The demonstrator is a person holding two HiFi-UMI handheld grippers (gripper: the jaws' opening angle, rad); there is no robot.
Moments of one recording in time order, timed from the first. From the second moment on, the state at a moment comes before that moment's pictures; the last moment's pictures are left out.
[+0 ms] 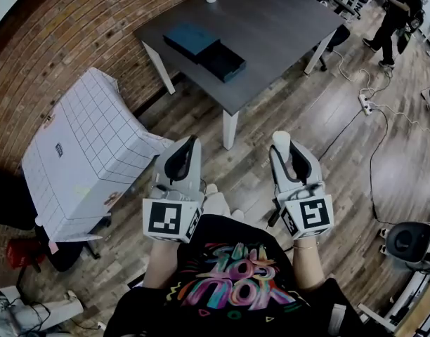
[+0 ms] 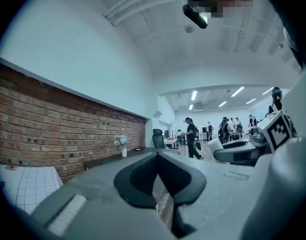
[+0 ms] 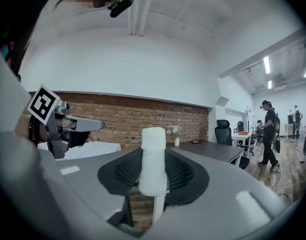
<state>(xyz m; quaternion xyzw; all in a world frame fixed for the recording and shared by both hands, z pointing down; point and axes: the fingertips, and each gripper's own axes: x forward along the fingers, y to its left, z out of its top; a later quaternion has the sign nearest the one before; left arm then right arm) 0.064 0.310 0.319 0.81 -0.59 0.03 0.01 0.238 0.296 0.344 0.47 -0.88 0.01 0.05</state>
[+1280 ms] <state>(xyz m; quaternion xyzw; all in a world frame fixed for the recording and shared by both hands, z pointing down) -0.075 0.034 0.354 0.83 -0.55 0.04 0.06 0.097 0.035 0.377 0.49 -0.86 0.05 0.09</state>
